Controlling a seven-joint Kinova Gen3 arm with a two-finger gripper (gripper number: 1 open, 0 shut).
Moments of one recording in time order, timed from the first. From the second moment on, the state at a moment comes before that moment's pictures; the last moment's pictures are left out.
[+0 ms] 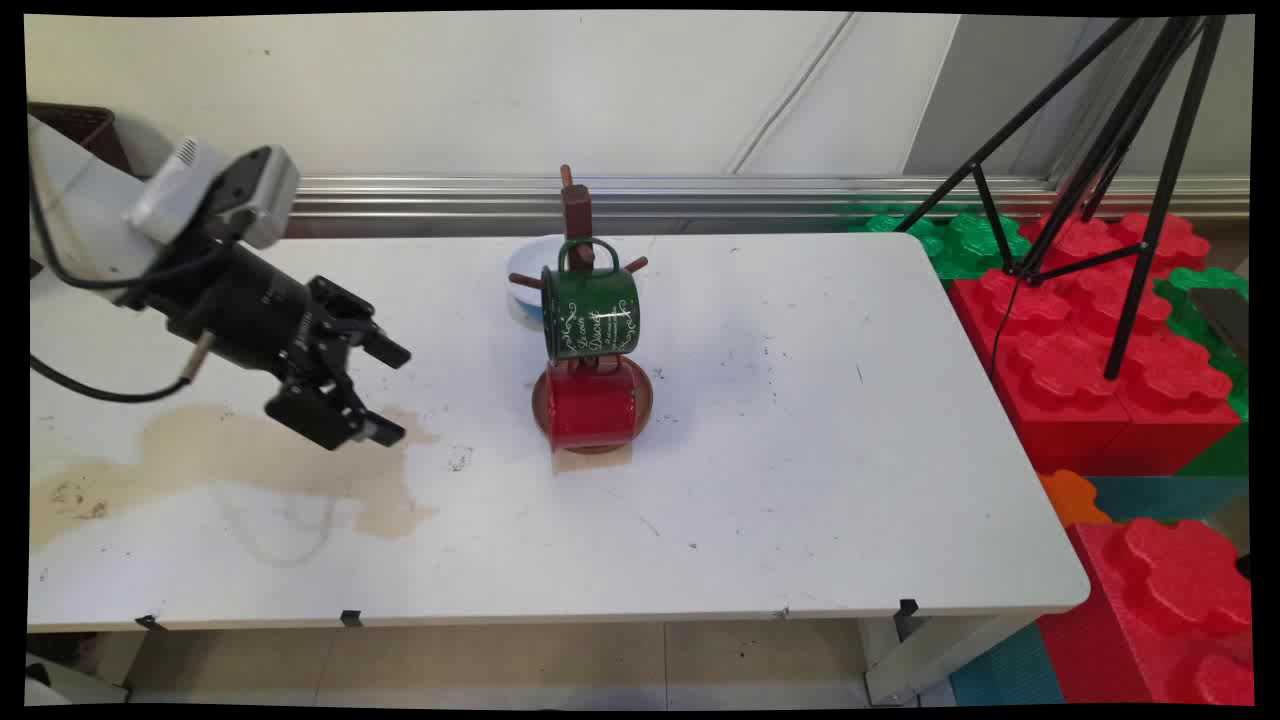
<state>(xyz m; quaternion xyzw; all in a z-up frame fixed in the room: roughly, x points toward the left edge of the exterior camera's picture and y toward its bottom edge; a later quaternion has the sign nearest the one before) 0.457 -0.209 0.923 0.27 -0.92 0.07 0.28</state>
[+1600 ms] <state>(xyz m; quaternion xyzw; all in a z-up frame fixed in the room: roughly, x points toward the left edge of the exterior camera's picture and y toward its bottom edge) 0.404 -0.232 0.822 0.26 -0.90 0.09 0.35</state>
